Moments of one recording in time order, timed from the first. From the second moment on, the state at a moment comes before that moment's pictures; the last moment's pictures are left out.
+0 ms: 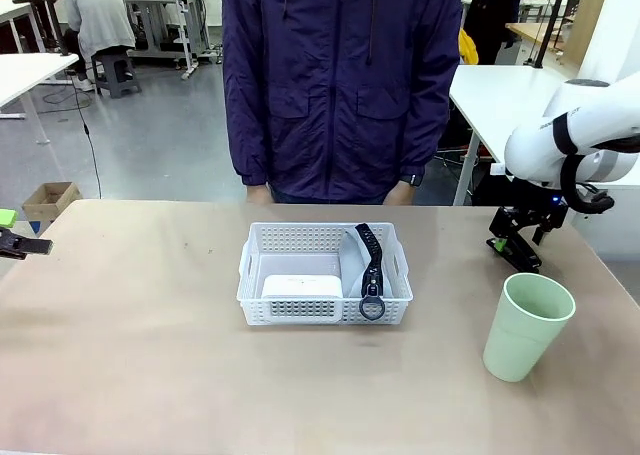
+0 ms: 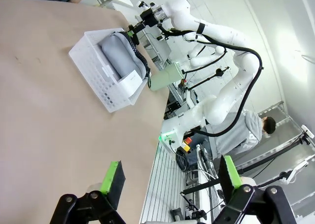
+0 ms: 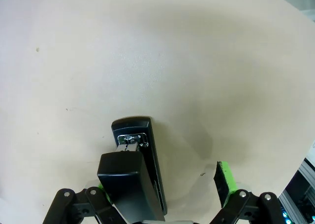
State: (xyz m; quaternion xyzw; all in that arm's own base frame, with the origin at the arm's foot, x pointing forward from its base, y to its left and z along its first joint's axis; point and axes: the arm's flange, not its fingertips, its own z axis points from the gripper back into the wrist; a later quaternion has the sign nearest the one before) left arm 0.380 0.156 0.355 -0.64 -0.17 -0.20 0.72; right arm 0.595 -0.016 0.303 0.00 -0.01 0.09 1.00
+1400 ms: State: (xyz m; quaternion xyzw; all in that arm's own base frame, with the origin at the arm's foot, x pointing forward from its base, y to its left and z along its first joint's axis) left arm 0.380 0.156 0.355 -0.64 -0.17 -0.20 0.72; right arm 0.596 -0.009 0.305 -0.01 0.03 0.11 0.99
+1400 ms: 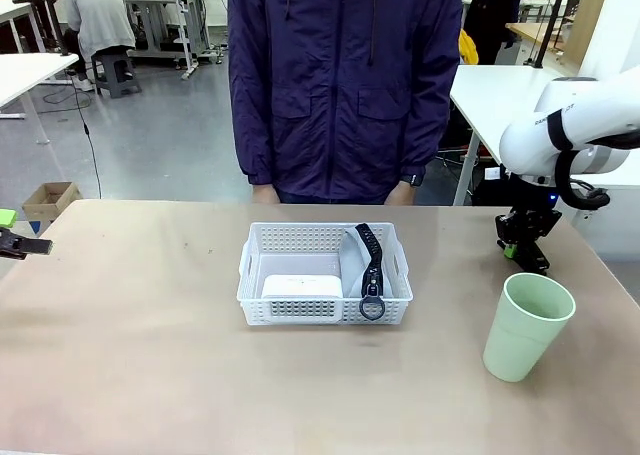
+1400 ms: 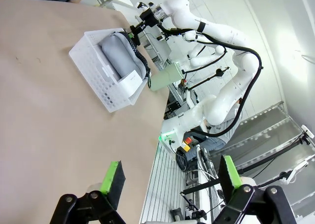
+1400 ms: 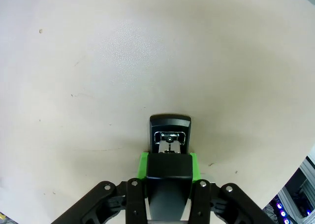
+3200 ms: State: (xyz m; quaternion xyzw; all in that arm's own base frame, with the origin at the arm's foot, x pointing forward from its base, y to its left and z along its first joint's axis) left arm 0.380 0.156 0.355 -0.64 -0.17 -0.20 0.72; right arm 0.427 -0.023 0.469 0.00 -0.09 0.14 0.99
